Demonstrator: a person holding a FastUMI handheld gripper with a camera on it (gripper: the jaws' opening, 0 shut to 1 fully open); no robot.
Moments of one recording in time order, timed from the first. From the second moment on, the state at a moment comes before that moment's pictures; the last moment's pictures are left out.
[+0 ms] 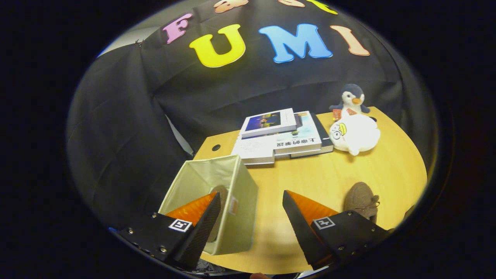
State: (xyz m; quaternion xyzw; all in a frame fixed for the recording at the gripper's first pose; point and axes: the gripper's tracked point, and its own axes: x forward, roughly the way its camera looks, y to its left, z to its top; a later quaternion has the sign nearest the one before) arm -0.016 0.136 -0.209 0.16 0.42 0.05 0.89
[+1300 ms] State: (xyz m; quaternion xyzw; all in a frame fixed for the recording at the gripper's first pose) arm -0.103 -0.085 -0.317 0.07 0.50 -0.07 0.86
